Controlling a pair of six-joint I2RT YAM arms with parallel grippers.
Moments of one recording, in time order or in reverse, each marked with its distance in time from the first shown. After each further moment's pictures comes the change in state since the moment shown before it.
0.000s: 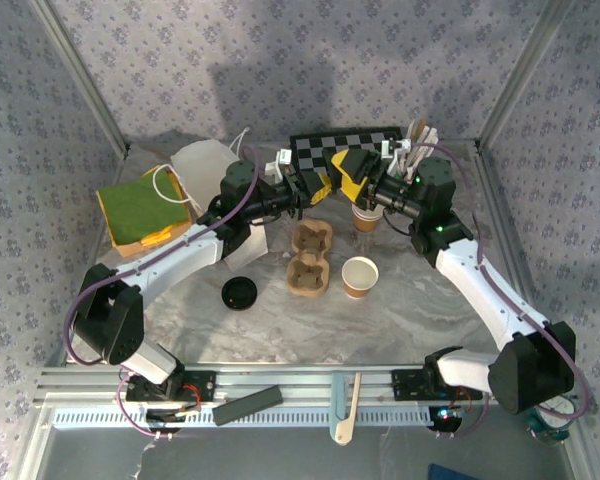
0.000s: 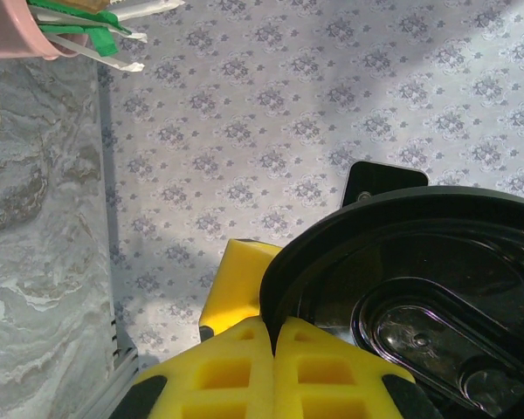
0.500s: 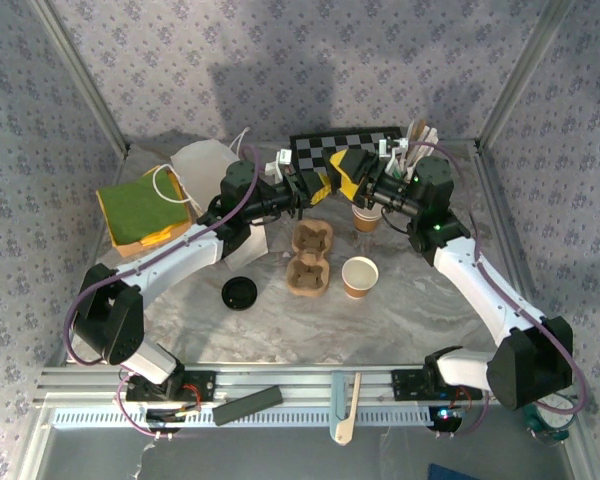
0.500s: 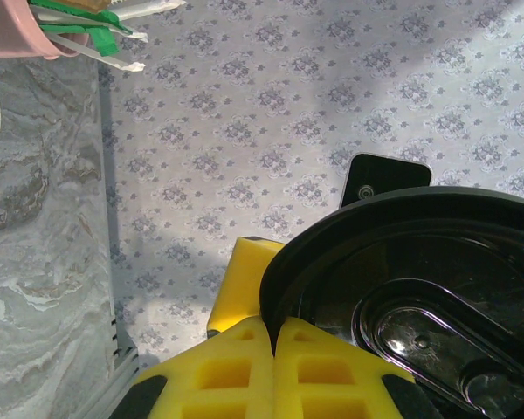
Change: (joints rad) left arm 0.000 0.000 0.000 0.000 0.000 0.000; right arm 0.002 0.018 0.000 0.037 -0.016 0.018
